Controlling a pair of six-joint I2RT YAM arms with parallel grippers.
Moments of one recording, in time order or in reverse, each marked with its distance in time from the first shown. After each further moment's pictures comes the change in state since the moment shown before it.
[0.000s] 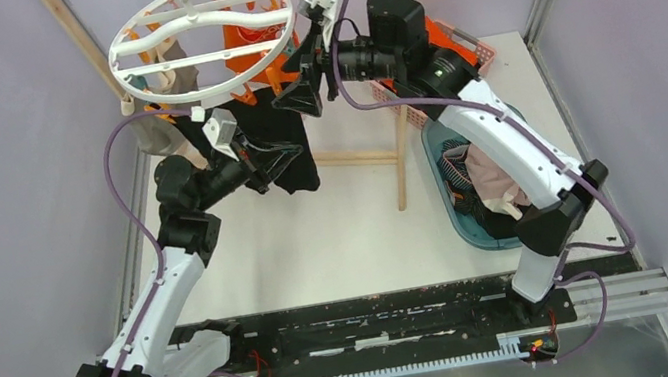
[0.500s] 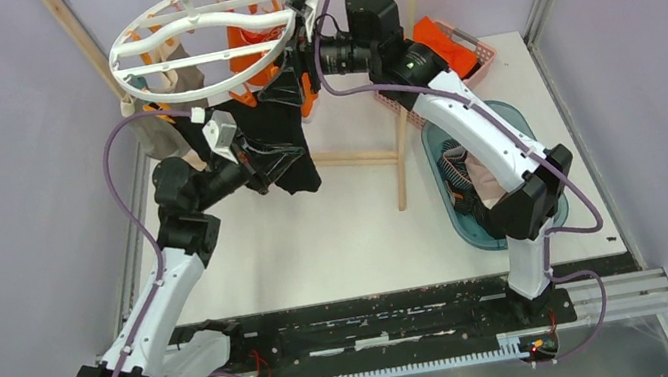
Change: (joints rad) left arm 0.000 -0.004 0.000 0.031 0.048 -0.001; right arm -0.013 0.194 0.129 0.047 -0.047 0.161
